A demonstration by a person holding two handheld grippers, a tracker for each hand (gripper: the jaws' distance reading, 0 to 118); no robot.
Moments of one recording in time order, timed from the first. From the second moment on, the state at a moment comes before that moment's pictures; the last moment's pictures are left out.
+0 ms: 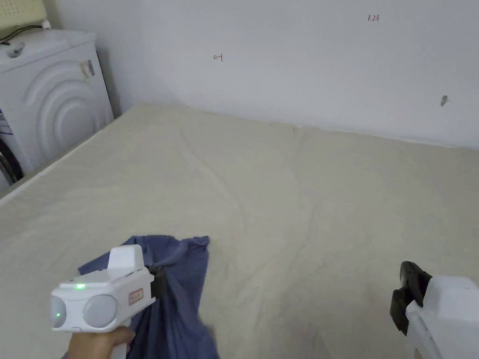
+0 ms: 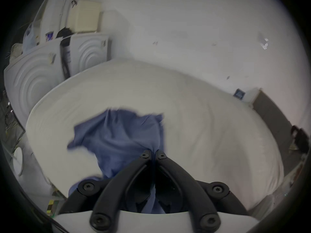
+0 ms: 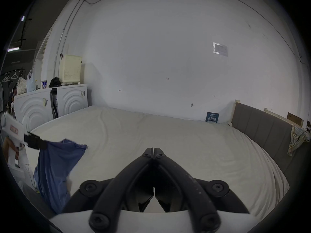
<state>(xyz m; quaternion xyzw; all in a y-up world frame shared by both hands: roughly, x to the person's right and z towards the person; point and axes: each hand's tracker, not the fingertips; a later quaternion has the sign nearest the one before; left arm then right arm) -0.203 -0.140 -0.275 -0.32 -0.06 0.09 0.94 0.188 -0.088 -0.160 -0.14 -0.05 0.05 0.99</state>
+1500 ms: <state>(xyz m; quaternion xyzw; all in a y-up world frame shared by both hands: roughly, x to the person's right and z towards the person) 0.110 -0.238 -0.279 -0.47 -0.31 -0.01 0.83 0.326 -0.100 -0.077 -0.13 -0.18 0.02 0.97</state>
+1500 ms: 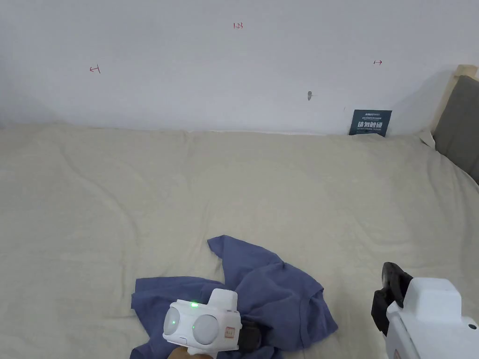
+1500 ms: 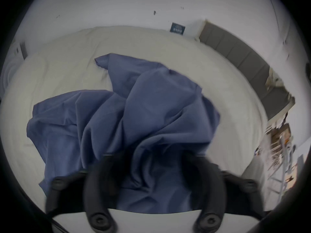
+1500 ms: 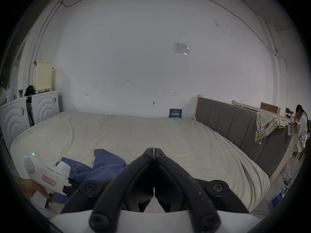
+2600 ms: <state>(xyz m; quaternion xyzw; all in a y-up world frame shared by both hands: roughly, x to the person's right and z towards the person) -0.071 -0.071 -0.217 -0.10 -0.13 0.00 0.99 0.292 -0.059 -0.087 -0.07 -0.16 0.03 0.98</state>
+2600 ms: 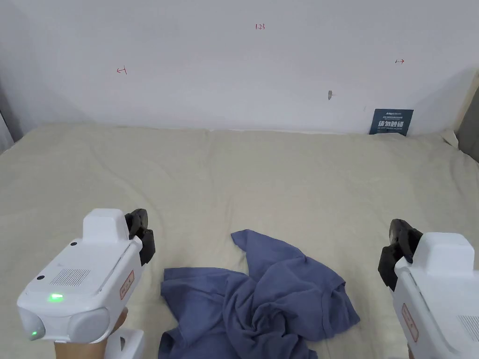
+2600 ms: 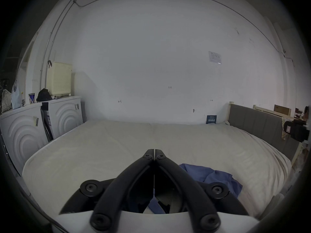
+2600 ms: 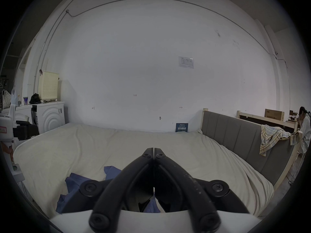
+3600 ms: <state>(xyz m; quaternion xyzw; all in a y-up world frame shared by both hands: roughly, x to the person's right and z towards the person) -0.030 -0.246 -0.231 -0.50 -0.12 0.02 0.86 0.304 -0.090 -0.095 -0.12 -0.16 0.02 0.98</state>
